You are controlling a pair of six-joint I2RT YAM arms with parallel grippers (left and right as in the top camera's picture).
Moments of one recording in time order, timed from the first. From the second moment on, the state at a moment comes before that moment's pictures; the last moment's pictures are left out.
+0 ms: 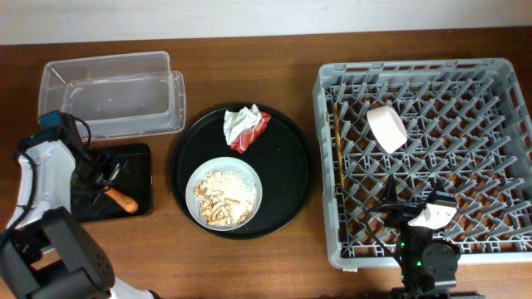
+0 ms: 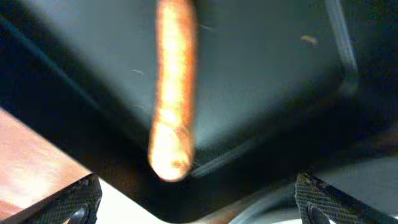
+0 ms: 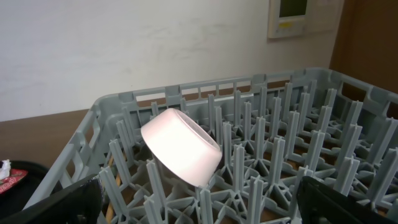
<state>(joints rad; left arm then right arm) 0.41 1.77 1.29 -1.09 0.11 -0.65 0.02 0.01 0.01 -0.05 0.19 0.11</state>
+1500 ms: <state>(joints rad) -0.30 1.81 1.61 -0.81 -0.04 -0.02 0.02 0.01 0.01 -0.05 0.19 0.11</state>
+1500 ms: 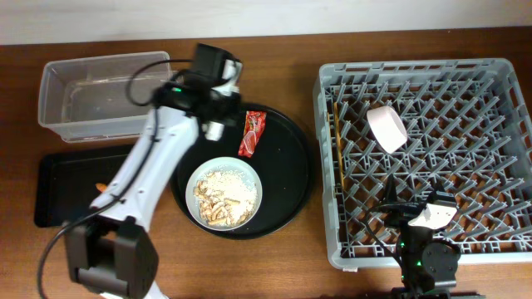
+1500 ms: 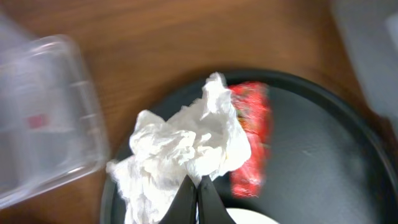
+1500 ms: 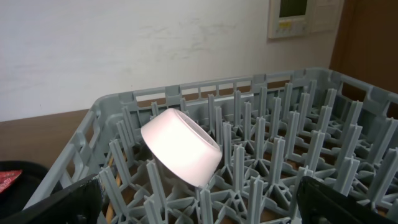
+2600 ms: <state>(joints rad) -0.40 2.03 1.43 -0.68 0.05 -0.04 0.02 0.01 0.01 -0.05 0.19 0.11</state>
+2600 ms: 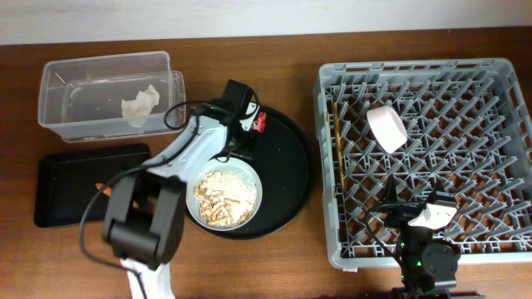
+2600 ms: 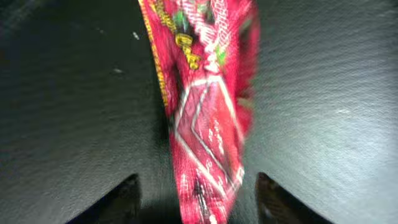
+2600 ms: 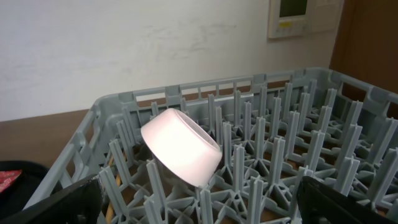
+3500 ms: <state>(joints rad) 0.13 2.07 1.86 -0.91 0.05 -0.21 0.02 0.01 0.01 -0.06 0.19 0.11</state>
